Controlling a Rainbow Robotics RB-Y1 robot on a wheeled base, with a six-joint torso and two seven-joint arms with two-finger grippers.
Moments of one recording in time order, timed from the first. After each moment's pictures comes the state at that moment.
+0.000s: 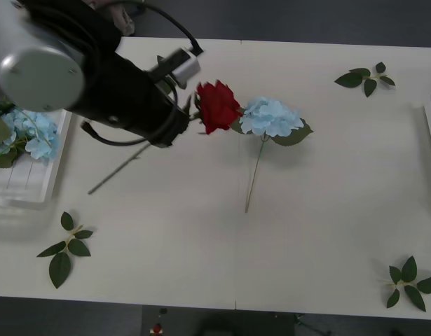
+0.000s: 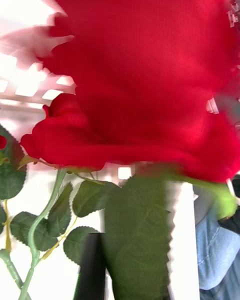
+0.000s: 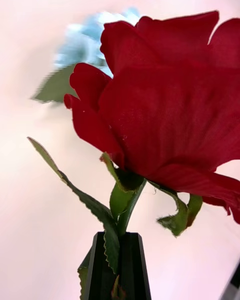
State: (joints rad) right arm -0.83 -1.08 0.76 -0.55 -0.67 0.48 1.39; left arm -0.87 0.91 -0.56 -1.92 1.25 1.26 -1.51
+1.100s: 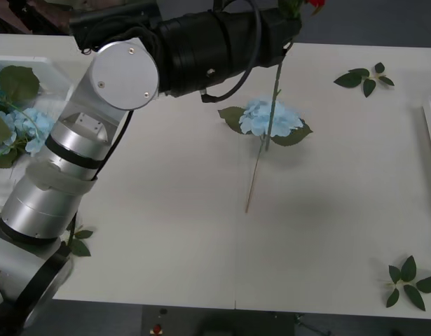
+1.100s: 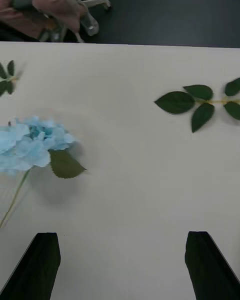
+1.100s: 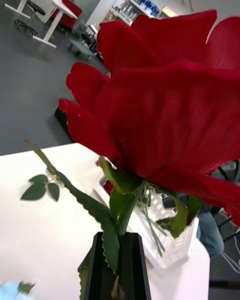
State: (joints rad) right arm -0.26 -1.04 -0.27 -1.44 -1.67 1.16 2.12; left arm -0.74 0.25 -0.33 -1.69 1.21 0.68 -1.68
